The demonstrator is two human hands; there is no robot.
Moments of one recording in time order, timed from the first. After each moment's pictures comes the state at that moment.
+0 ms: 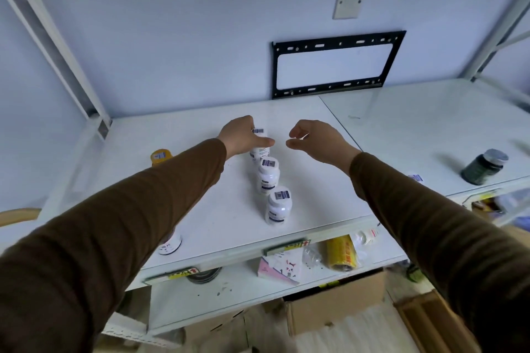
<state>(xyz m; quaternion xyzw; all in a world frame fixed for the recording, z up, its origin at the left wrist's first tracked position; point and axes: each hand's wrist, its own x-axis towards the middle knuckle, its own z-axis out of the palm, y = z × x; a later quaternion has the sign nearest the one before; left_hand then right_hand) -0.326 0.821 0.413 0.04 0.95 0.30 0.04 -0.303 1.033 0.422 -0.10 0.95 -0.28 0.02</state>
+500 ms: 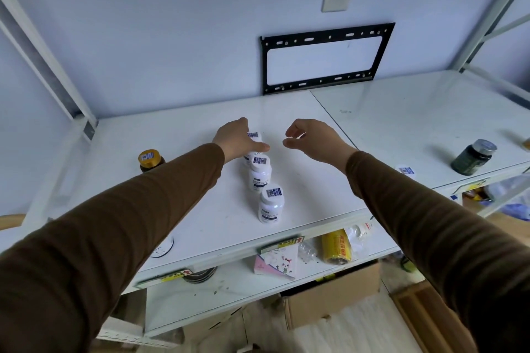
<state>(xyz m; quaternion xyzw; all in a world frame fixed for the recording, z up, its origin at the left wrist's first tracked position) -0.328 0.831 0.398 0.04 0.97 0.25 0.05 -0.298 1.042 0.417 -0.08 0.96 -0.28 0.02</state>
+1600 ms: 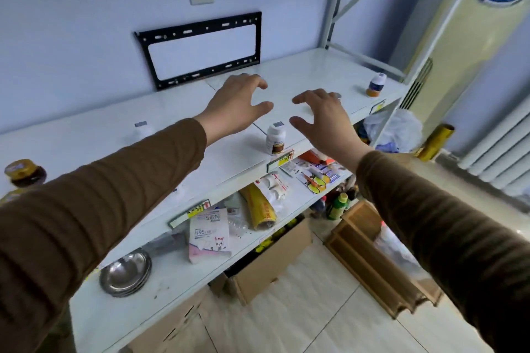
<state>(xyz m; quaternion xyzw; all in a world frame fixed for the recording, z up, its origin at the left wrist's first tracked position) -0.209 1.029 0.477 0.38 0.88 0.27 -0.09 -0.092 1.212 0.465 0.04 0.96 -0.15 -0.23</state>
